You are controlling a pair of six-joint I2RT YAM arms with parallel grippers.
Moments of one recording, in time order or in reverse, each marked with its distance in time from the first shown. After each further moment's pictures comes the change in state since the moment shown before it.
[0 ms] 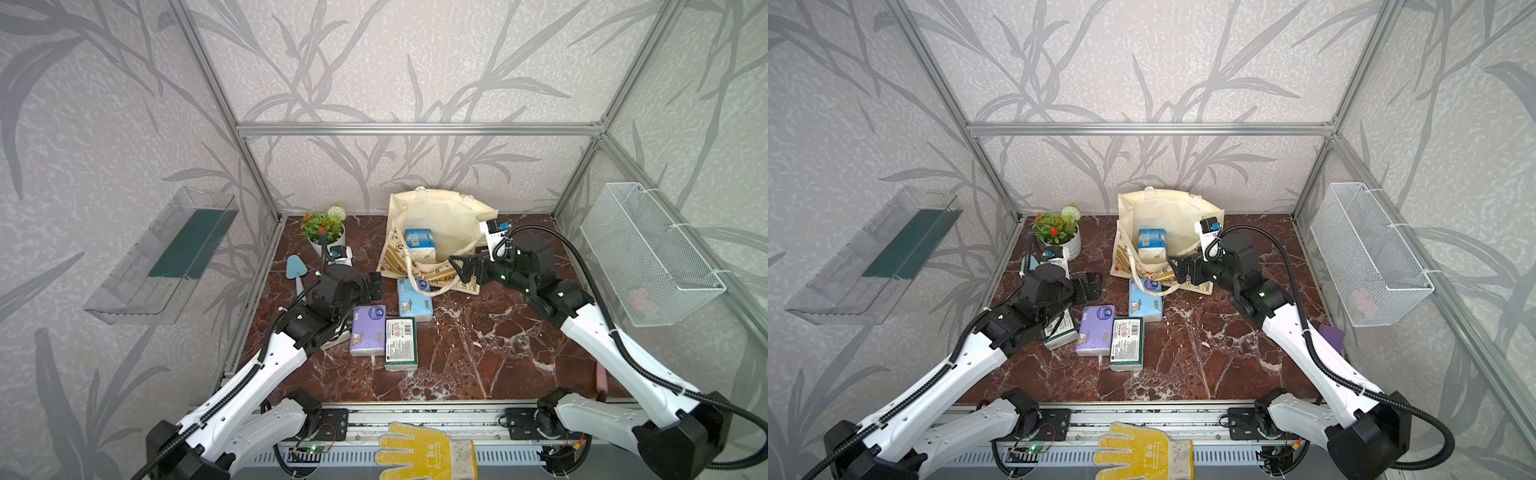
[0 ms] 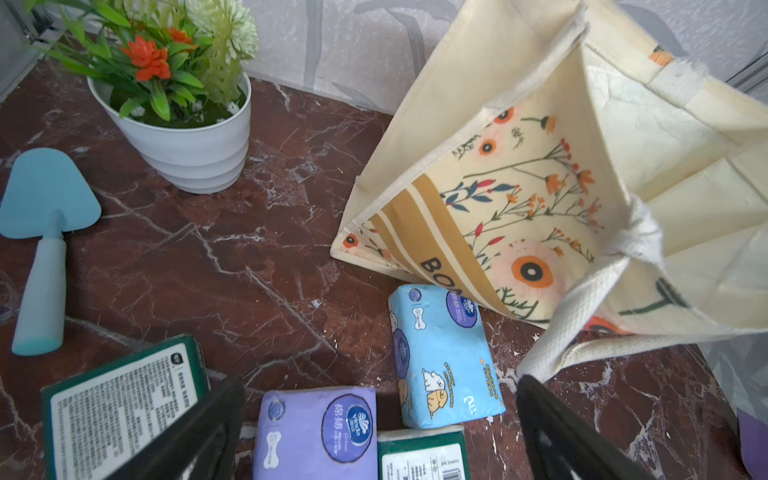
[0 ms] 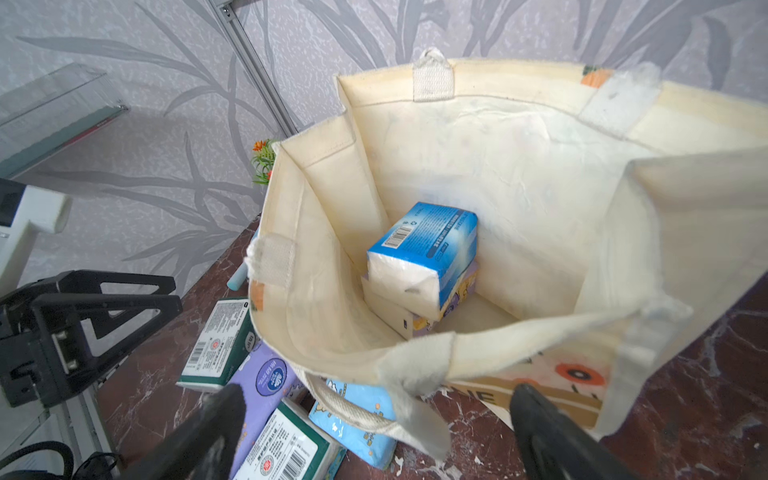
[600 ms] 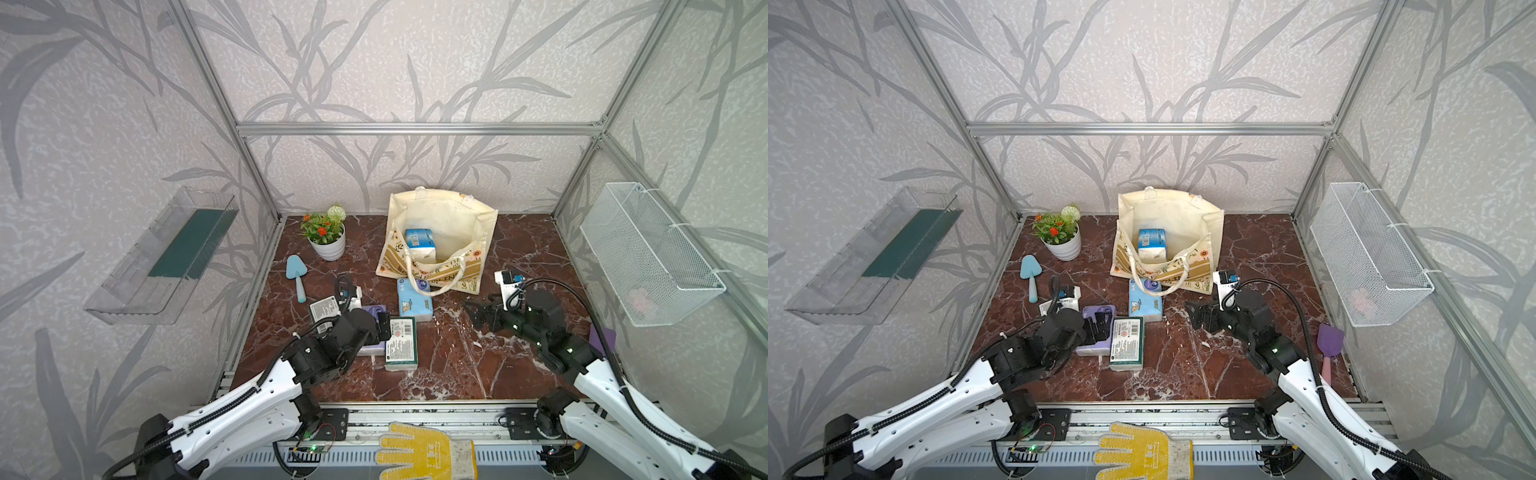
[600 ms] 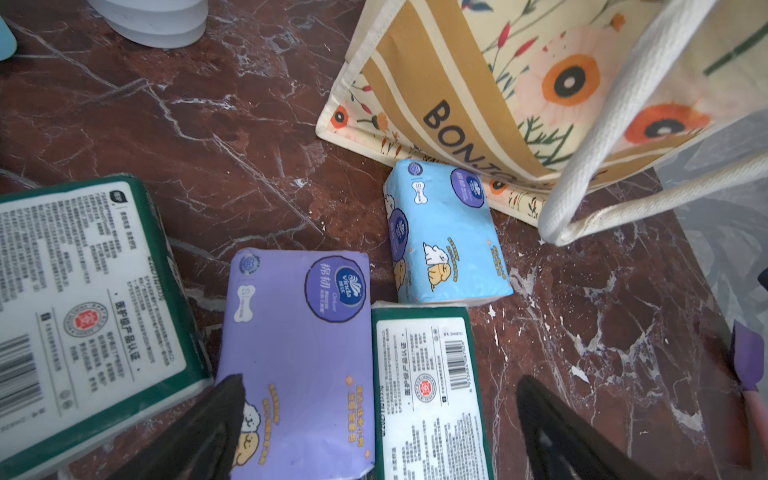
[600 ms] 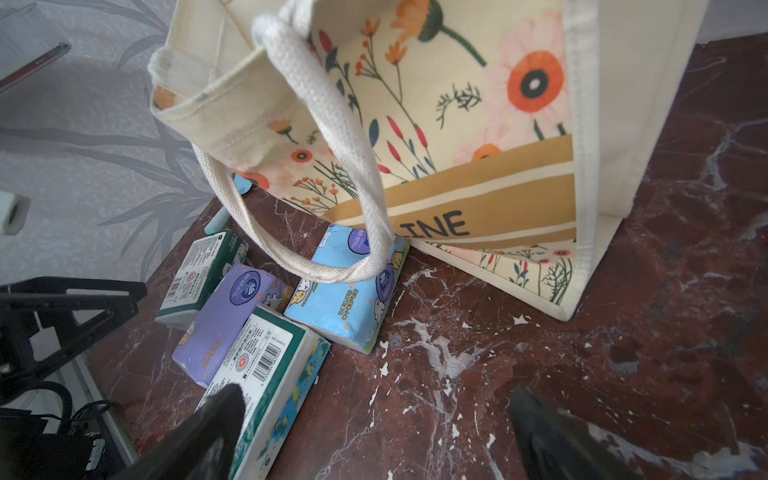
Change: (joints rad) left arm -0.361 -0.109 -0.232 -0.051 -0.165 -0.254; right arm 0.017 -0.341 -0.502 0.112 0.027 0.149
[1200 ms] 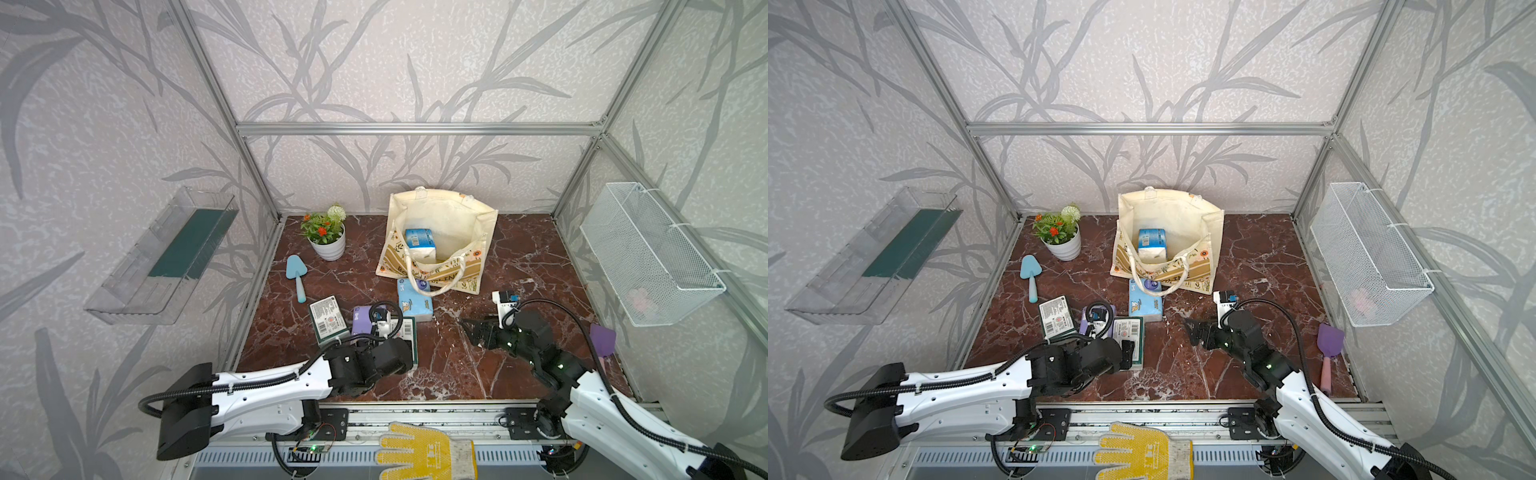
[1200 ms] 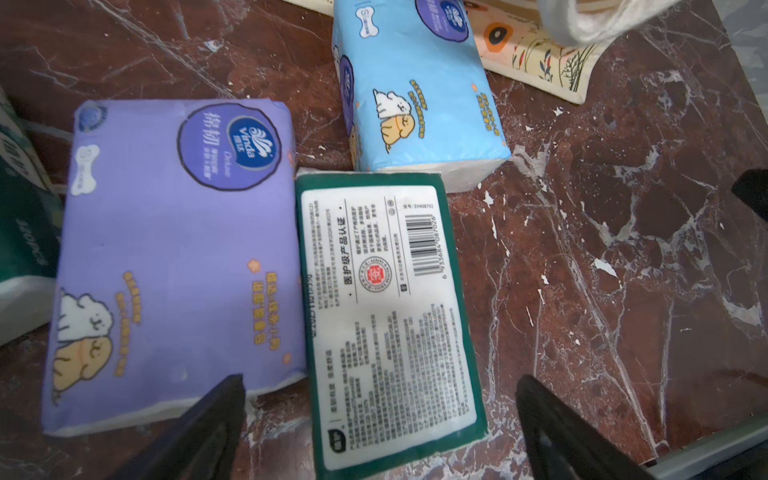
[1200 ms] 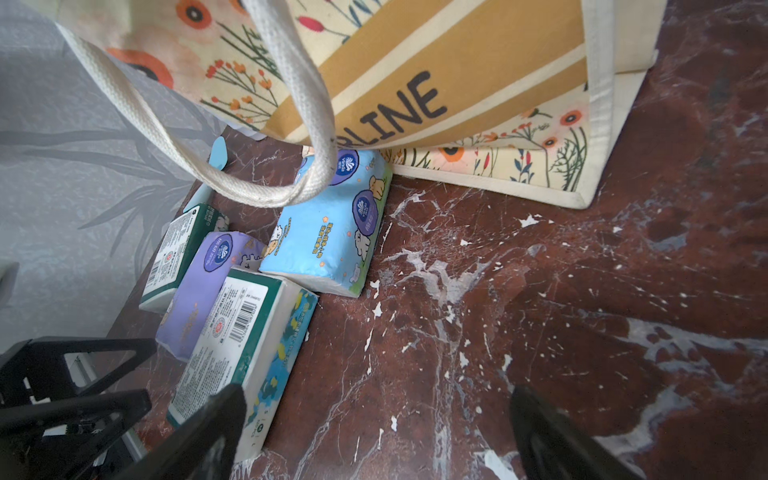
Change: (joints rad) left arm -0.285 0.237 0.000 0.000 -0.064 -0.211; right arm 0.082 -0.050 -0.186 0.070 0.088 0.162
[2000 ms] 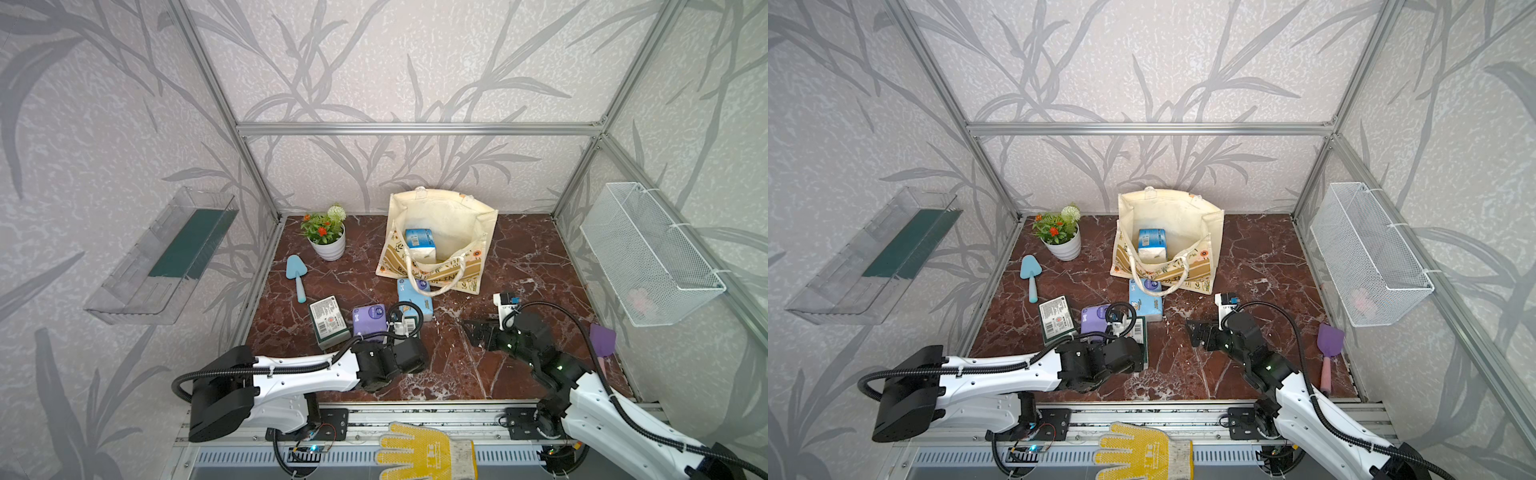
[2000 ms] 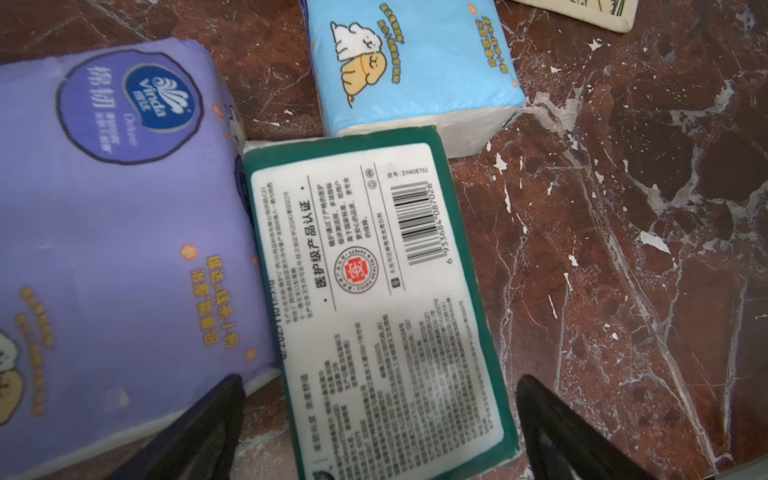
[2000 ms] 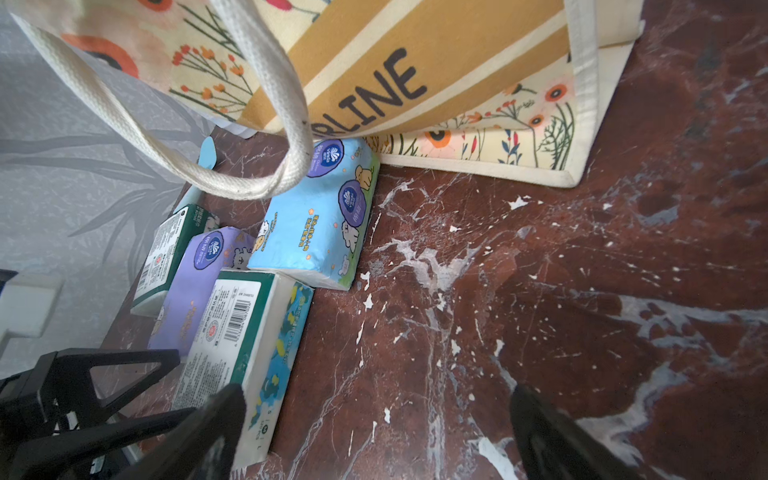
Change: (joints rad) left arm -0.007 0.208 0.077 0.034 0.029 0.035; right arm 0.000 0.003 -0.034 0.009 -0.002 0.042
